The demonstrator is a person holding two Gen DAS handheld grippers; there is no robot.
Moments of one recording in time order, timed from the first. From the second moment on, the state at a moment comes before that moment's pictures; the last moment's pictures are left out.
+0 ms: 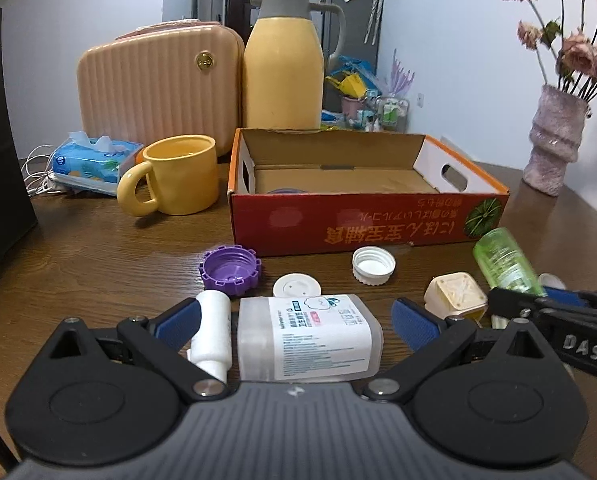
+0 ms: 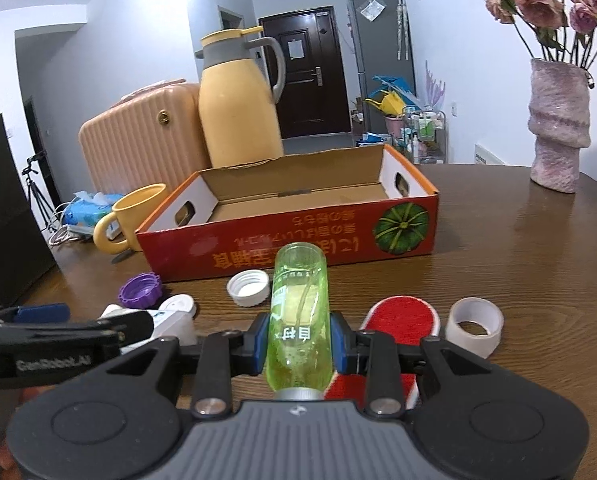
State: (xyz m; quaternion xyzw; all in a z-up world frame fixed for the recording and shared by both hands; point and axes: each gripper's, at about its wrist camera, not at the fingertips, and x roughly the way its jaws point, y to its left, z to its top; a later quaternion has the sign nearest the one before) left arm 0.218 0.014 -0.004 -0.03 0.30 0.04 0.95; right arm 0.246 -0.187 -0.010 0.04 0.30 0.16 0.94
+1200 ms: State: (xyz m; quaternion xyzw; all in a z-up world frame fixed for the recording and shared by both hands) left arm 0.239 -0.003 -0.030 -0.01 0.32 0.09 0.94; right arm 0.249 -0.198 -0.017 0.05 0.30 0.14 0.94
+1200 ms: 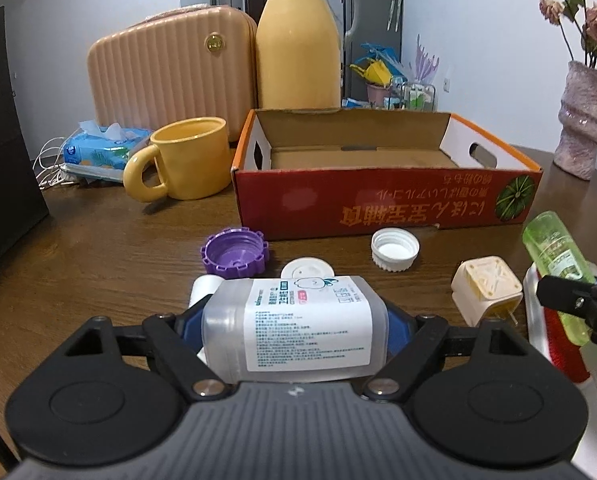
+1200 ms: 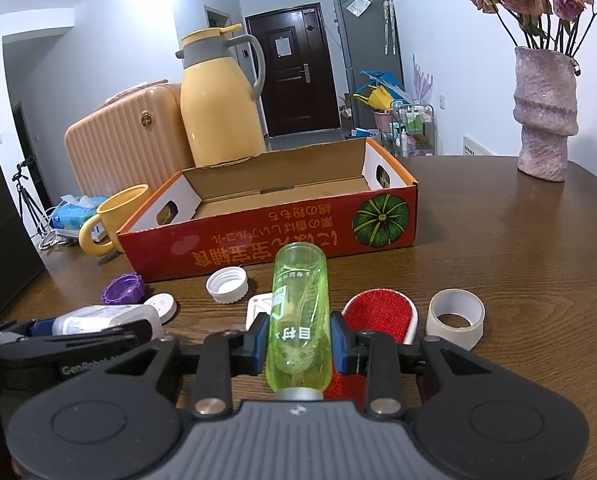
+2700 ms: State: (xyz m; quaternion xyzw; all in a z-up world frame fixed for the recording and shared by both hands) left arm 0.288 0.001 0.065 -0.04 0.20 0.06 0.98; right arm 0.344 -0.194 0.052 0.08 0.24 0.15 0.96
